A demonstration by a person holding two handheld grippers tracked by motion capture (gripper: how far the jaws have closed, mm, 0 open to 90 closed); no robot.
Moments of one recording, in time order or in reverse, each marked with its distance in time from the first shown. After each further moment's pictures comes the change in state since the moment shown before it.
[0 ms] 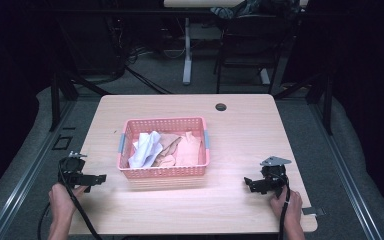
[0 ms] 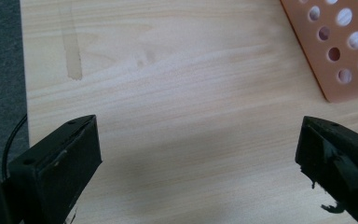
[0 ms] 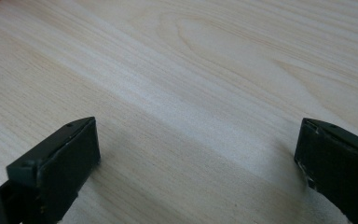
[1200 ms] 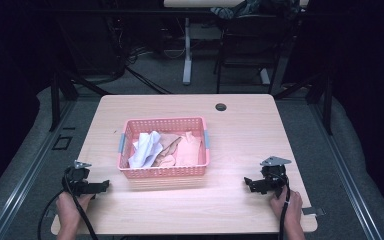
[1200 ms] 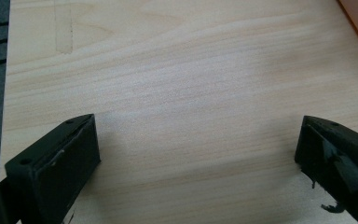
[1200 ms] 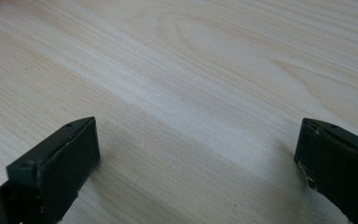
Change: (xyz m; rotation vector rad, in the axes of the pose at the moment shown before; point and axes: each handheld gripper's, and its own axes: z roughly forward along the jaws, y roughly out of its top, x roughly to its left) left arm -0.007 -0.031 0.029 -0.079 0.083 0.017; right arm 0.000 0.000 0.000 0.000 -0.001 0.001
